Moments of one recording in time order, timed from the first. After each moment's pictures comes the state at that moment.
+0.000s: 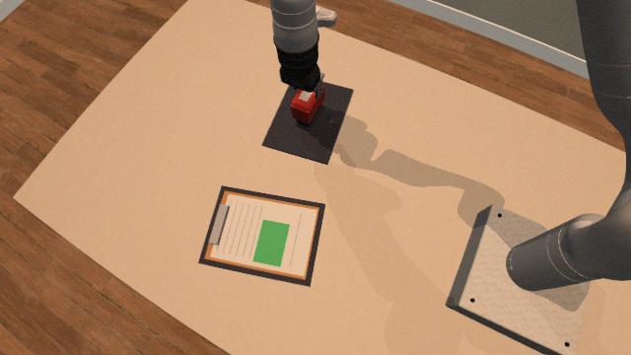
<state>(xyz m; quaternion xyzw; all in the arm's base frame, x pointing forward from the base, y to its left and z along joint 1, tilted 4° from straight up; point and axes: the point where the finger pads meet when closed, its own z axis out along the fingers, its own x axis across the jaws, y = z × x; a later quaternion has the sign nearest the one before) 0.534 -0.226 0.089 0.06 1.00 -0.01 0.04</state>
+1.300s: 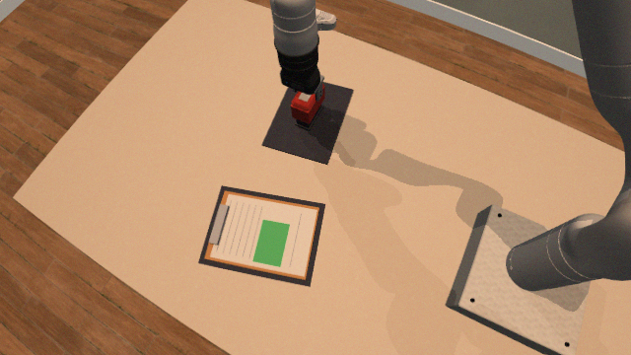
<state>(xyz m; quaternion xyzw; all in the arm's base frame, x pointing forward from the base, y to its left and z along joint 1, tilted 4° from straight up) 0.534 -0.226 0.081 0.06 1.00 -0.01 0.04</state>
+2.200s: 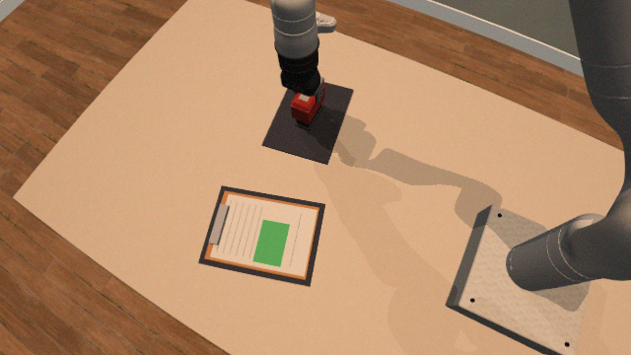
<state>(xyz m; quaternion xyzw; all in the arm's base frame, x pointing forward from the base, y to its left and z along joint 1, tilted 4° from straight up) 0.535 -0.226 0.076 0.06 1.00 -0.01 0.04</state>
